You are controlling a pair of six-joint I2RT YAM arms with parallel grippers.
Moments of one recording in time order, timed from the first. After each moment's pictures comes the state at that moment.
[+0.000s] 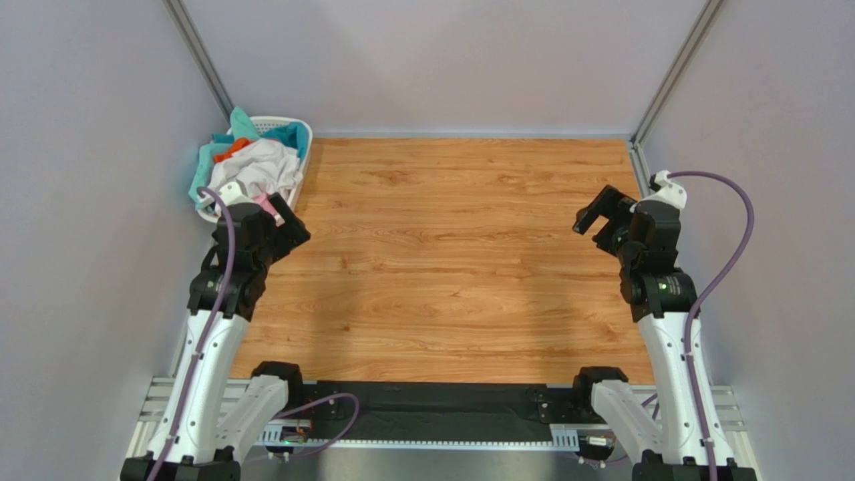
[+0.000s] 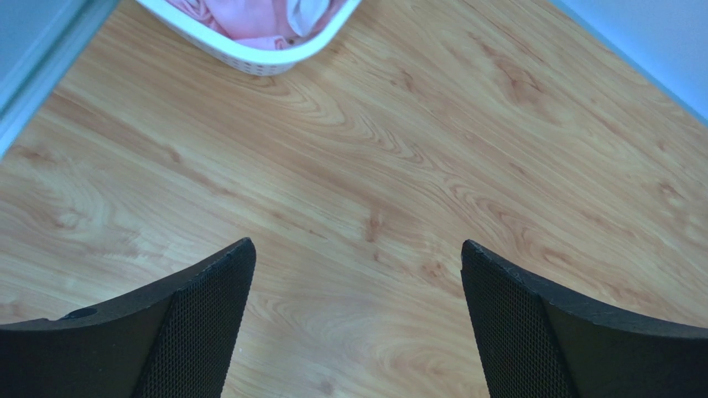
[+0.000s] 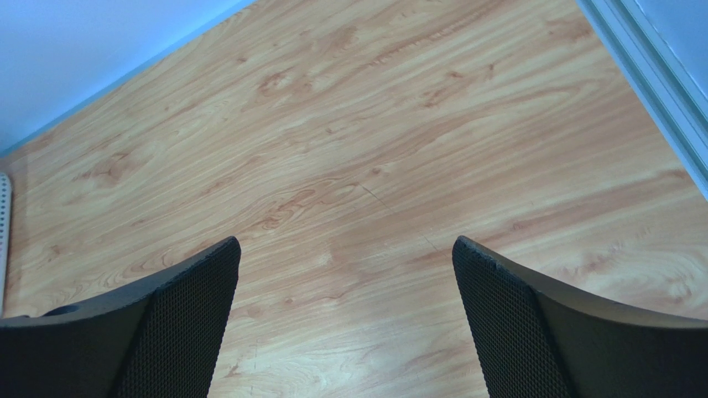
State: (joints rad) left arm -0.09 0.80 0.95 -0.69 -0.24 -0.56; right arm -0.01 0.83 0.94 -0.55 0.12 0.46
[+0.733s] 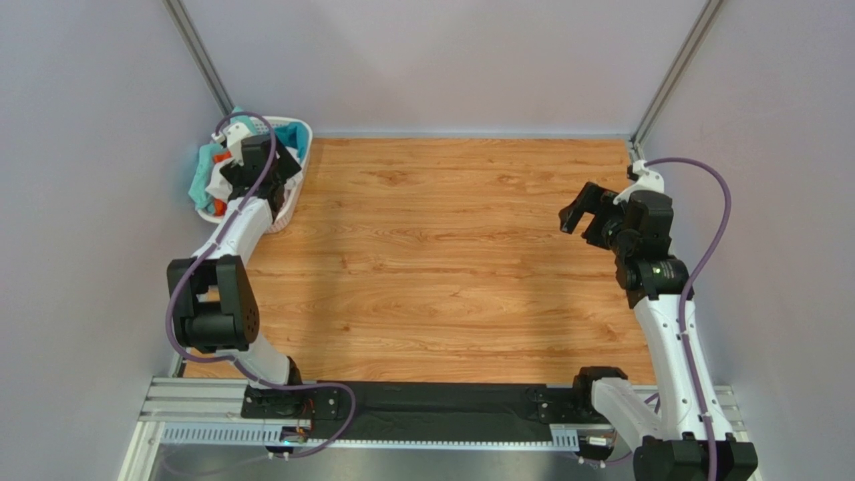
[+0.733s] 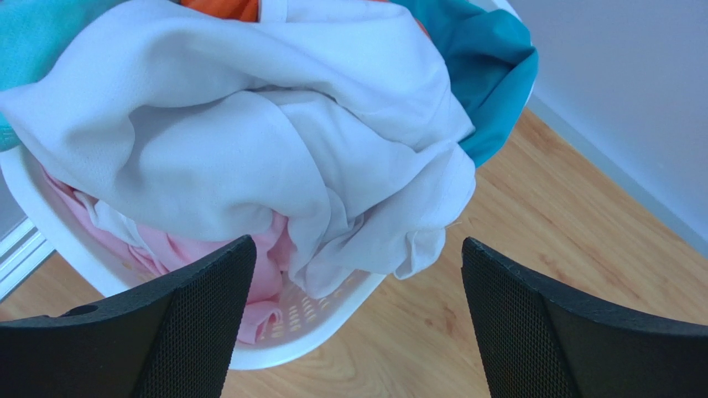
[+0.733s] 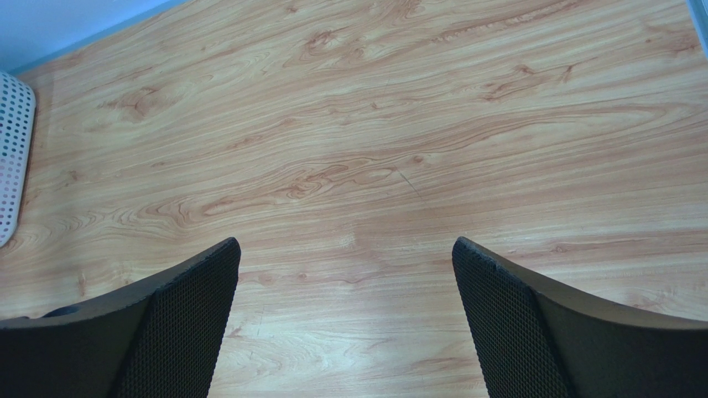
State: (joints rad) left arm 0.06 1.61 1.19 -0.06 -0.39 -0.47; right arm -0.01 0.91 0.95 -0.49 -0.07 0.36
